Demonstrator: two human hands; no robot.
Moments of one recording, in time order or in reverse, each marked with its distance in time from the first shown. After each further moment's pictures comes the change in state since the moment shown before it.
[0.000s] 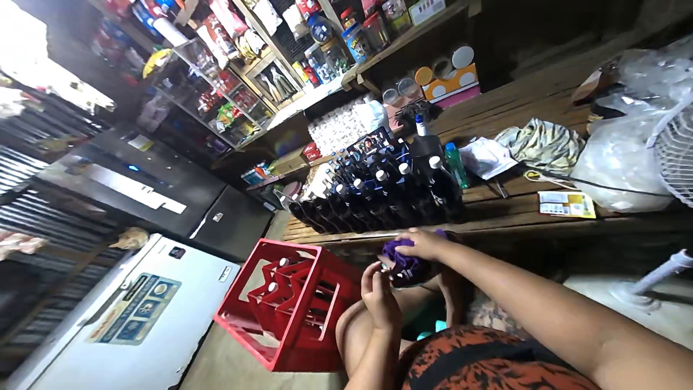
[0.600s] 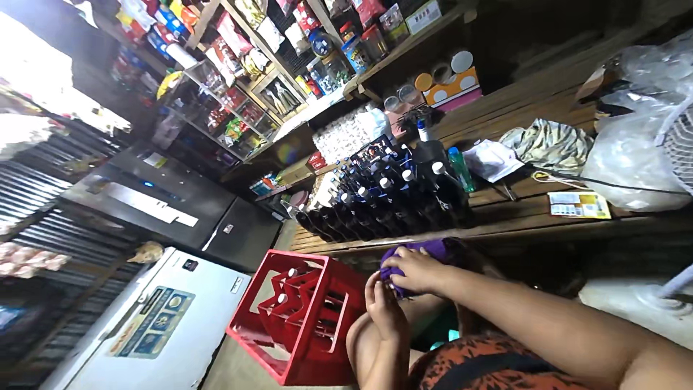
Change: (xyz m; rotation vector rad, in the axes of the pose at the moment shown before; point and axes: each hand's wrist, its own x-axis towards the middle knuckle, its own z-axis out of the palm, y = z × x) left_hand 0.001 0.015 0.007 0.033 0.122 -0.098; right_hand -0.021 -0.060 0.022 -0.139 -0.070 -0.078
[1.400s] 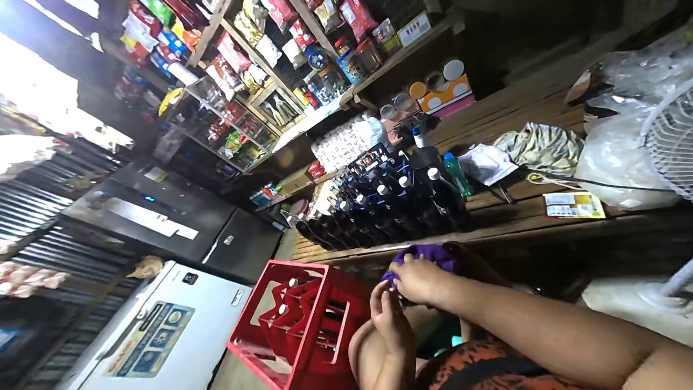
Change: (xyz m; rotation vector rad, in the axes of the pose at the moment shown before) left_hand -0.013 -0.003 0.001 0.014 -0.095 0.081; right_hand -0.021 -0.035 -0.018 -0.131 -0.079 0.197
